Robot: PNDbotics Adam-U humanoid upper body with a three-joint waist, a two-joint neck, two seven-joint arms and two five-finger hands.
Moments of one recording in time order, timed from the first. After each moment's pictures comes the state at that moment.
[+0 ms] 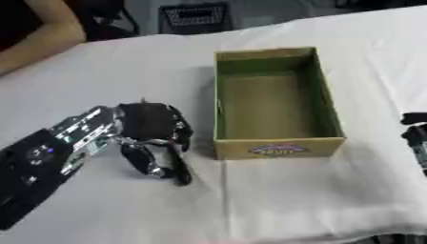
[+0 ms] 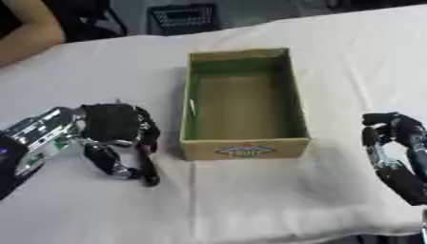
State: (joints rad) left arm -0.54 0.72 -0.59 -1.45 -1.02 -0.66 -0.13; right arm -0.04 -0.28 -0.12 -1.87 0.46 -0.20 0.23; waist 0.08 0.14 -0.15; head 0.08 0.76
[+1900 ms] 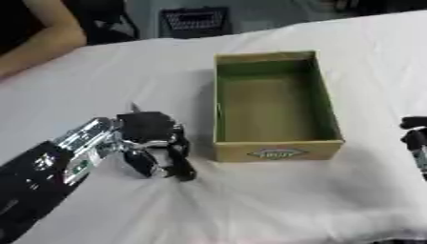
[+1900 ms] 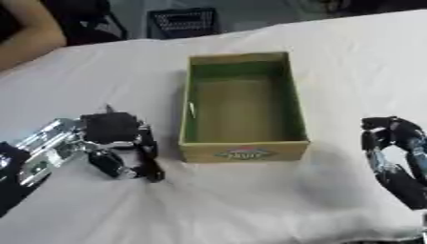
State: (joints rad) left arm -0.53 0.71 -0.54 -1.39 -0.72 -0.51 -0.26; right arm -0.04 -0.28 -0.12 -1.87 0.46 -0.20 0.23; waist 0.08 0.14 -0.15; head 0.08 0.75
